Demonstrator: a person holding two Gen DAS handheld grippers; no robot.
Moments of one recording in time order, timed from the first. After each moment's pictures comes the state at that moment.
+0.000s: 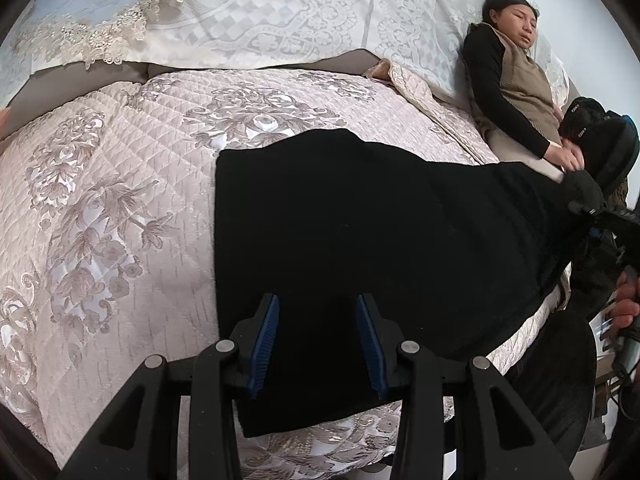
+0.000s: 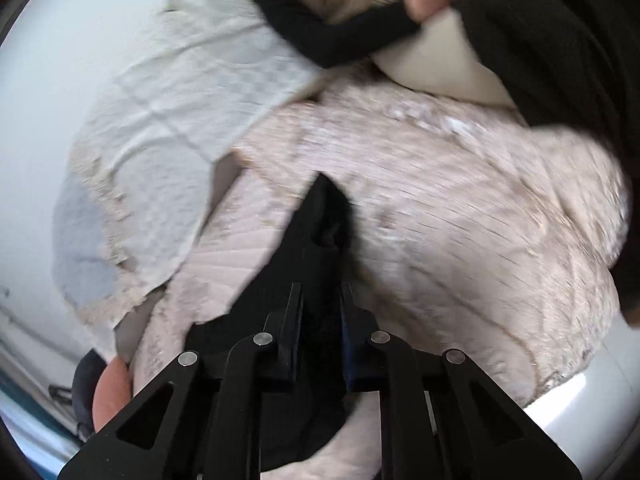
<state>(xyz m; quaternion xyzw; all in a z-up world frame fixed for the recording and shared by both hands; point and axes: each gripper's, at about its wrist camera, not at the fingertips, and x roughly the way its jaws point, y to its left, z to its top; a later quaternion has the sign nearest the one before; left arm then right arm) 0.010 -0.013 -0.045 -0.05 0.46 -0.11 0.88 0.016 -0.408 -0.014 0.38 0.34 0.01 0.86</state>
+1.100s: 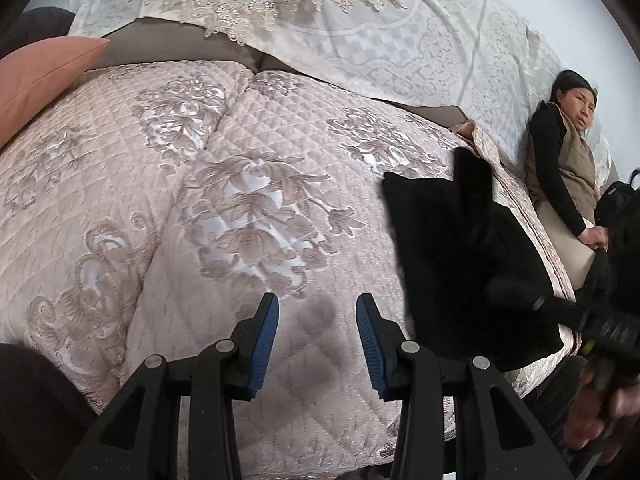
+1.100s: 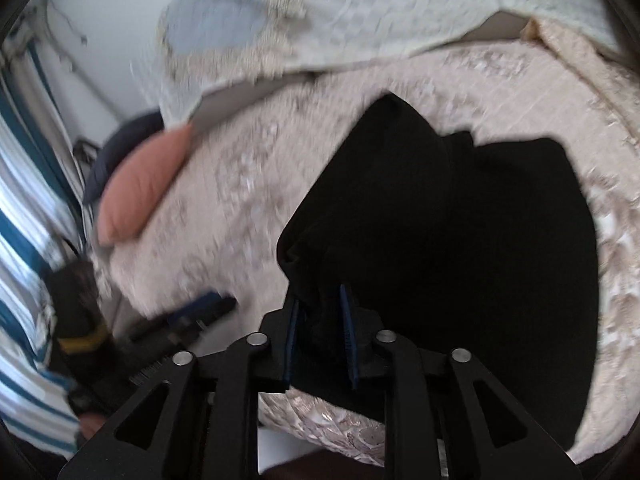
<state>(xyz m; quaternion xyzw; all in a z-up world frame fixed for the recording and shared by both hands) -0.024 0.107 -0.047 -0.15 0.43 -0.02 0.89 0.046 -0.099 -0.037 0.11 0.48 0.29 0.82</state>
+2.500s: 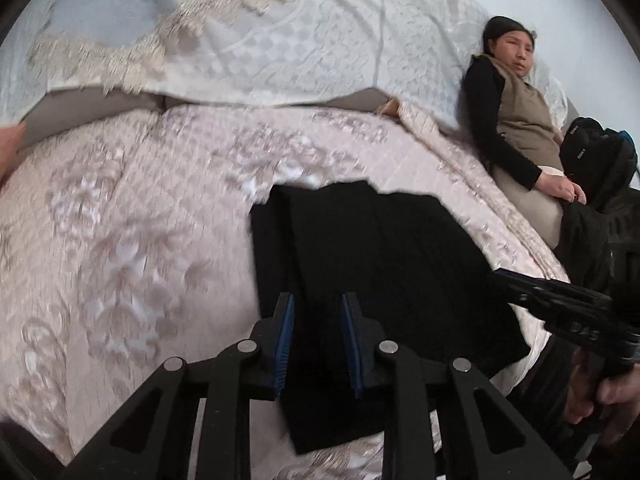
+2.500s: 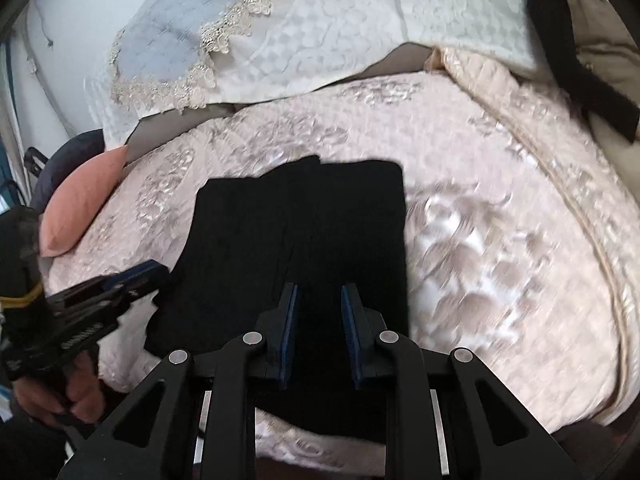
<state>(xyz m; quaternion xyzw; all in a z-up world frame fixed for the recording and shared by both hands) 0.014 0.006 -0.017 -0.05 0.40 -0.11 0.91 0.033 -0.203 -0.026 0.07 0.42 0.17 0.89</state>
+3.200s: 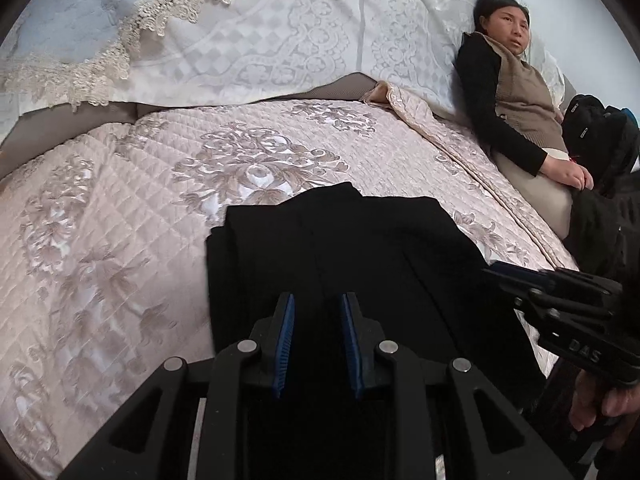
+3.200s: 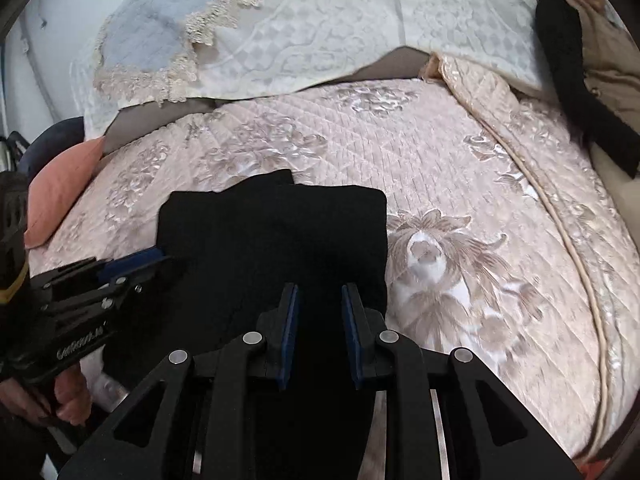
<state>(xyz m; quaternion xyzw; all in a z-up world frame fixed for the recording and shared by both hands) 0.049 -0.022 -0.027 -0.02 0.42 -0.11 0.90 0.059 -0.202 -0.030 0.03 0.42 0.16 0.89</state>
